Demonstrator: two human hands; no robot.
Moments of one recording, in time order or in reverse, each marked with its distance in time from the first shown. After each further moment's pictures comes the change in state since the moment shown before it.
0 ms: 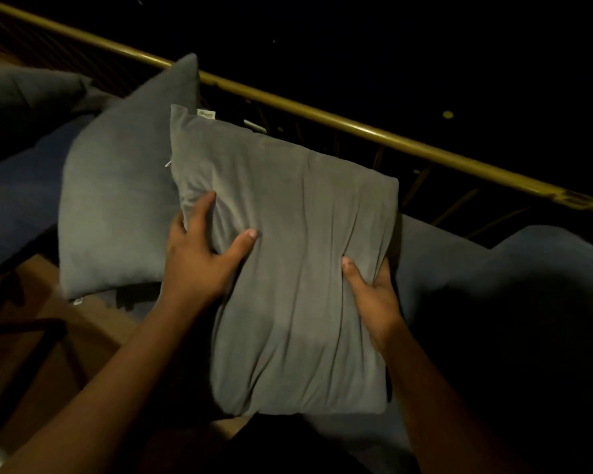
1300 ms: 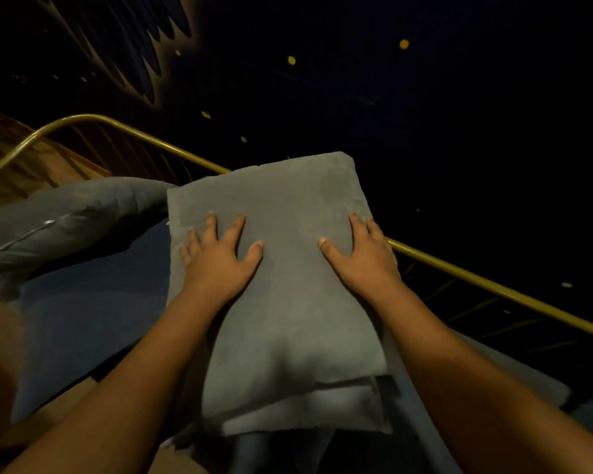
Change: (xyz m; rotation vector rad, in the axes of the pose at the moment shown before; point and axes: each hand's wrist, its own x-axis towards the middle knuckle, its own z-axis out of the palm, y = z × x) left_hand 0.280 -0.131 -0.216 0.280 -0.090 0.123; right_hand 0.021 -0.277 0.332 -0.897 0.193 -0.567
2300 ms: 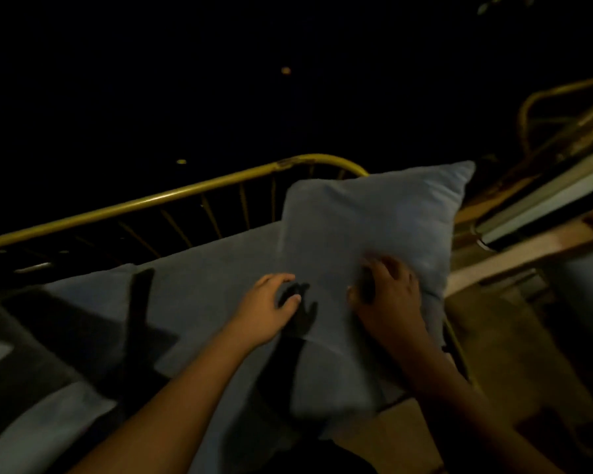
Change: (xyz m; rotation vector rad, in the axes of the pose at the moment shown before) left_hand -0.335 0.387 0.273 -0.233 -0.974 0.759; right_hand -0.387 0.427 -0.168 -0.028 0.438 0.771
